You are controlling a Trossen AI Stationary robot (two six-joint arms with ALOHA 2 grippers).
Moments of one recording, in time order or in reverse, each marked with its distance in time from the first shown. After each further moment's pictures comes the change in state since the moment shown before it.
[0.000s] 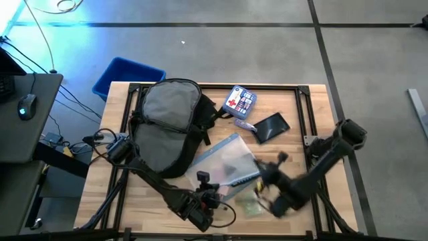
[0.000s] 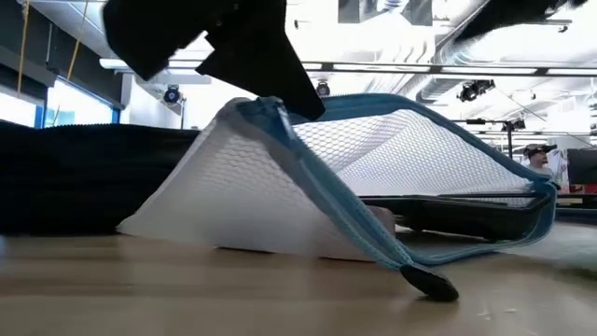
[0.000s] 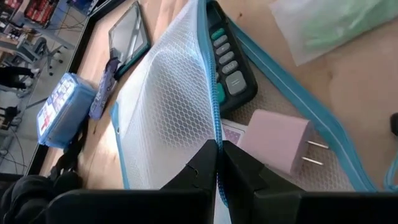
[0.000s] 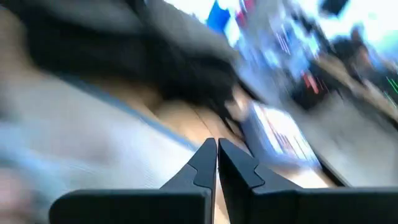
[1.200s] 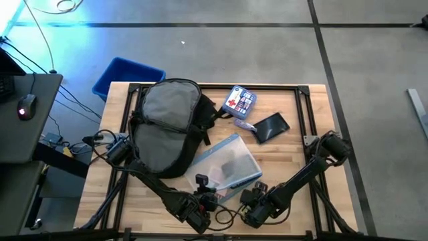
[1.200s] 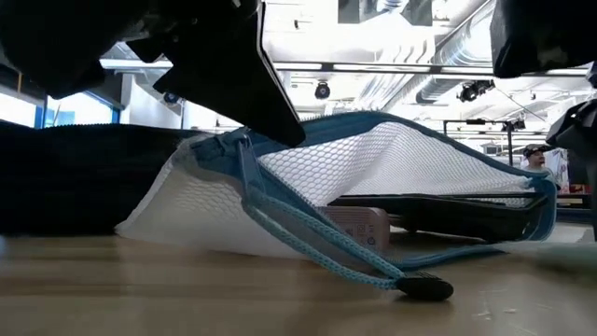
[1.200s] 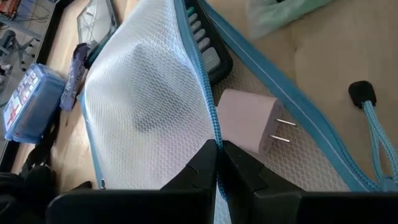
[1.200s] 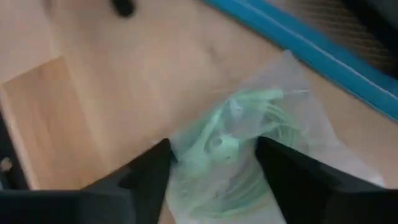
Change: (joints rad) left arm -0.017 0.010 -0.012 -0.018 0.086 -0.023; right arm -0.015 0.309 0.011 0.659 -0.910 -0.128
